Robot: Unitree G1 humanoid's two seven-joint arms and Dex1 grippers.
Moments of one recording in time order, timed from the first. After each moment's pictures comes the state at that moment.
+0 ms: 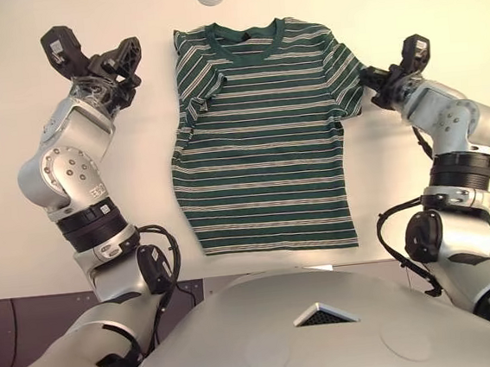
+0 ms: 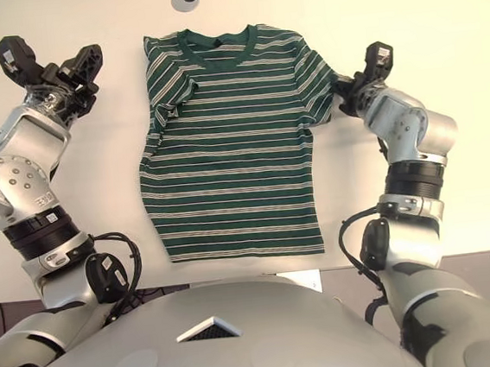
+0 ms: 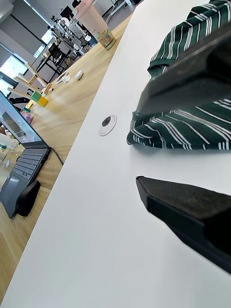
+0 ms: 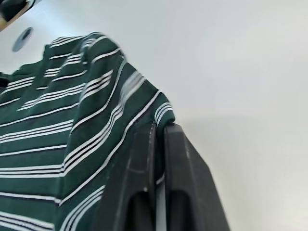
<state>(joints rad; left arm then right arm) -0.31 0.19 0.43 -0.14 -0.55 0.92 -0.13 -0.39 -0.28 -0.31 0.28 0.43 0.87 0.20</state>
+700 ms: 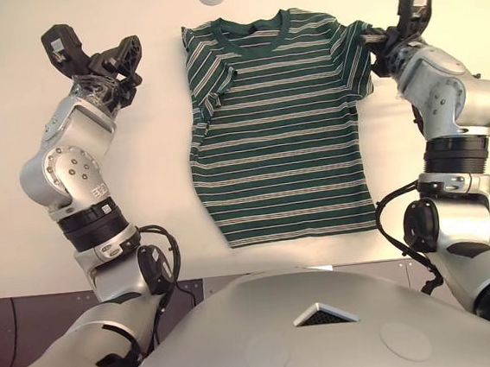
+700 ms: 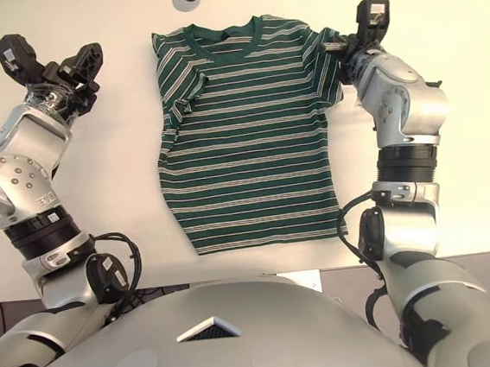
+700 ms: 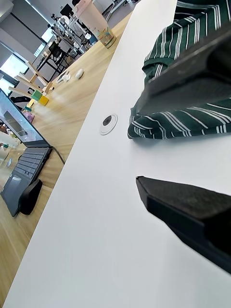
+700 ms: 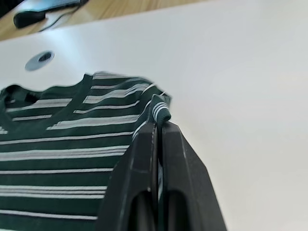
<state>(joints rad) -0.31 0.20 0.41 -0.14 -0.55 0.91 -0.12 -0.47 -0.27 -0.16 0.20 0.31 0.81 0.17</state>
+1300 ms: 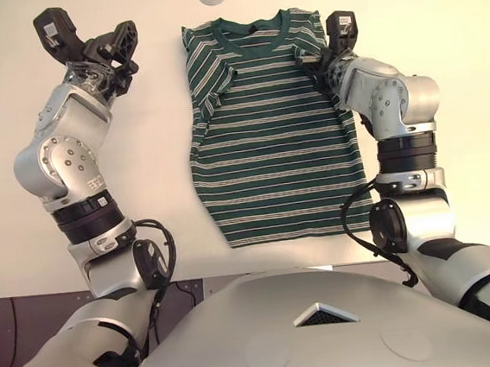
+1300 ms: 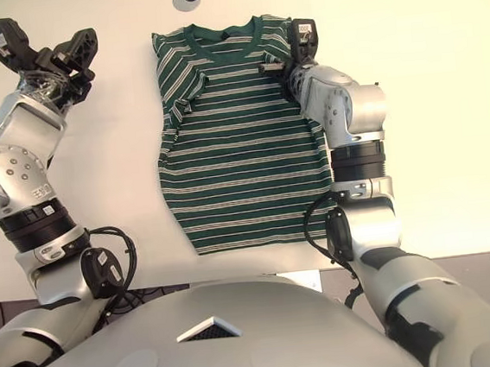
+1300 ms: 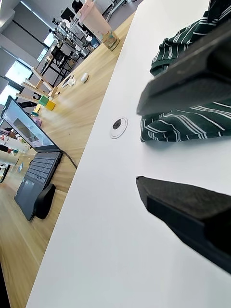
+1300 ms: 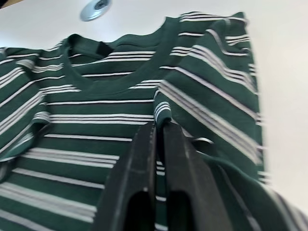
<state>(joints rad) -0.35 0.22 0.38 -0.11 -0.55 0.87 -0.12 -0.53 -0.09 -0.07 0.24 0.31 0.91 0.14</state>
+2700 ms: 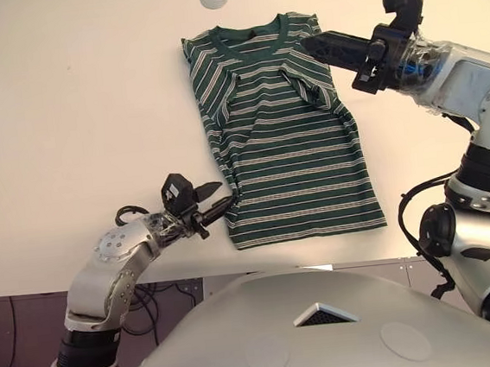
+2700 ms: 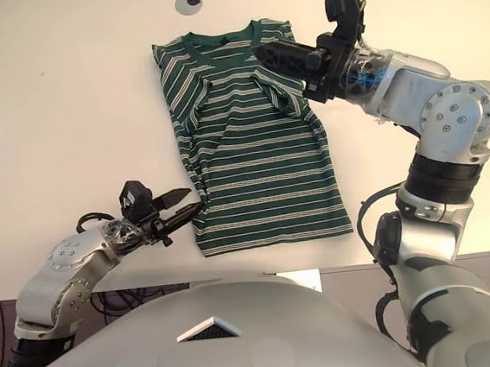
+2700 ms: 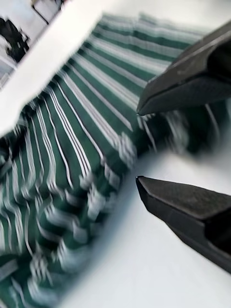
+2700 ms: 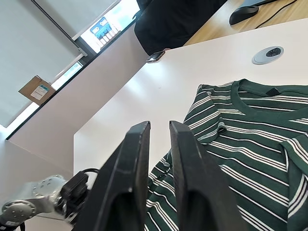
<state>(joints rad) 0.44 0.54 -0.11 -0.53 -0.54 0.58 -0.68 -0.41 -0.37 -0.26 -0.19 0.90 1.26 0.56</state>
